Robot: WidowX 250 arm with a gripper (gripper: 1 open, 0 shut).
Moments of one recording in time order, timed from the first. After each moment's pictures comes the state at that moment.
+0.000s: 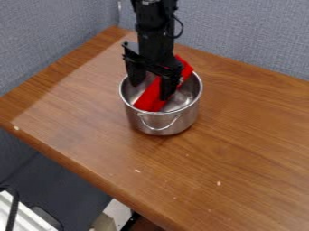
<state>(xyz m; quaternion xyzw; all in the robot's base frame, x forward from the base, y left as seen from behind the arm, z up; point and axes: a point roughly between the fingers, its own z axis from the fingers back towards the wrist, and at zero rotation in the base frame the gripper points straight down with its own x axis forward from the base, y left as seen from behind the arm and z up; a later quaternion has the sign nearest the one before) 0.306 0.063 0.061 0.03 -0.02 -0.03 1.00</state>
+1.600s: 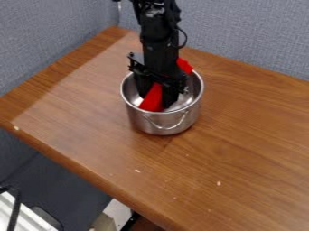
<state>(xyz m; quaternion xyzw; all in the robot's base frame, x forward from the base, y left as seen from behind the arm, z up) 0.307 0.052 0.050 0.01 -0.02 -0.04 1.00</state>
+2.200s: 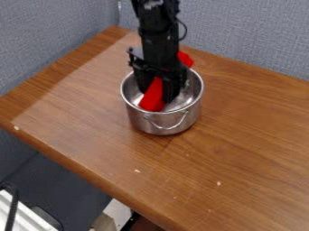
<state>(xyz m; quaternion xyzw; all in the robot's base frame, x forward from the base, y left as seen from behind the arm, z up) 0.305 0.049 0.072 0.00 -0.04 -0.04 1.00</state>
